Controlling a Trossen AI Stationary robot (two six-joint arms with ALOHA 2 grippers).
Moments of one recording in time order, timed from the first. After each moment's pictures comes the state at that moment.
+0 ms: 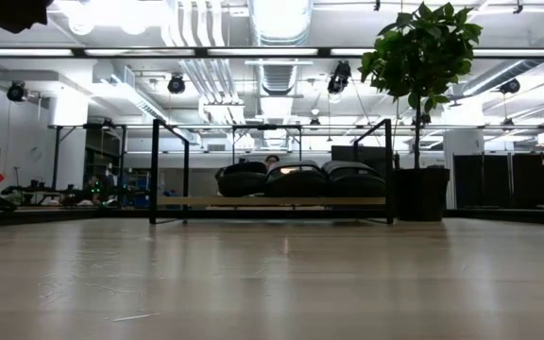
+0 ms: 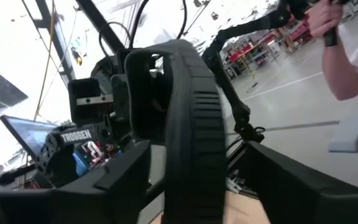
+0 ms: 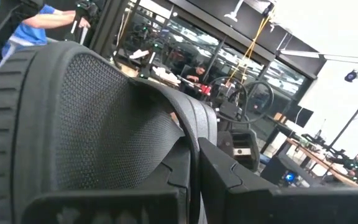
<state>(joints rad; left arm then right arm) -0.33 1.13 0.51 0.91 0.26 0.56 0.70 1.64 1.31 0.45 0.77 -0.53</state>
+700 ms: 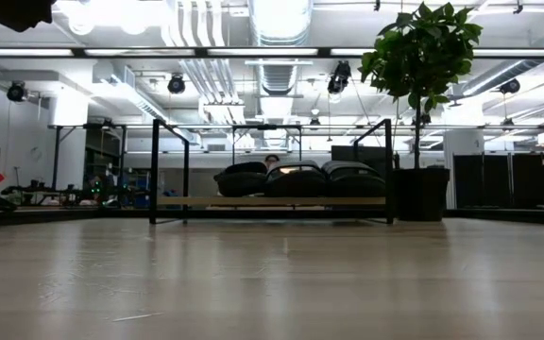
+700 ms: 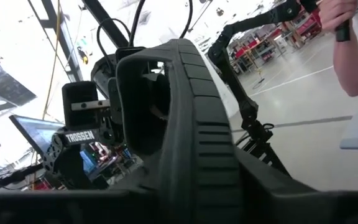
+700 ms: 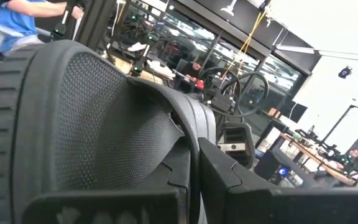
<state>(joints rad) -0.34 1.17 0.53 0.92 0.23 0.59 0.65 1.64 1.31 0.43 0.75 -0.53</state>
